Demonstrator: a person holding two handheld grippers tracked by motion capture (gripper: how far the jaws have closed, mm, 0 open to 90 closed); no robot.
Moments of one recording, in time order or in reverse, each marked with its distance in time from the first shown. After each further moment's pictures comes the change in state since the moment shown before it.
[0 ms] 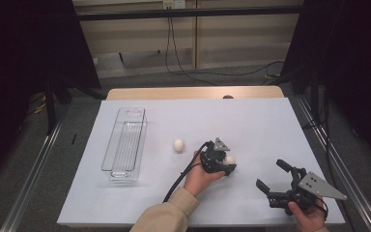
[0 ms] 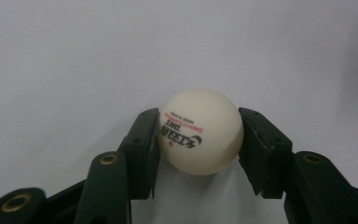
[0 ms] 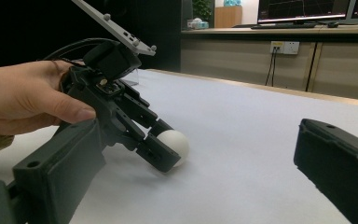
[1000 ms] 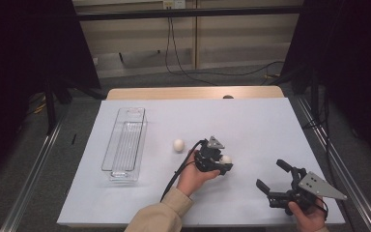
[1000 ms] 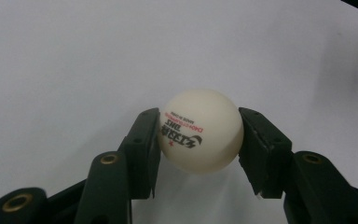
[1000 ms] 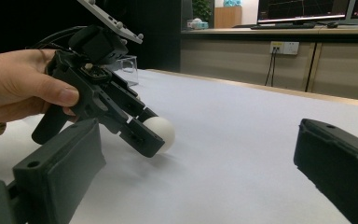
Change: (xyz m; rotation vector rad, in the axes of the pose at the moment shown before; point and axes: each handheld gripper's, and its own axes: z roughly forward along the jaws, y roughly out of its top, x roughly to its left) left arm 0.006 0.001 -0.022 -0.002 -0.032 -0.032; right arm 0.000 0.000 0.000 -0.001 -0.002 0.000
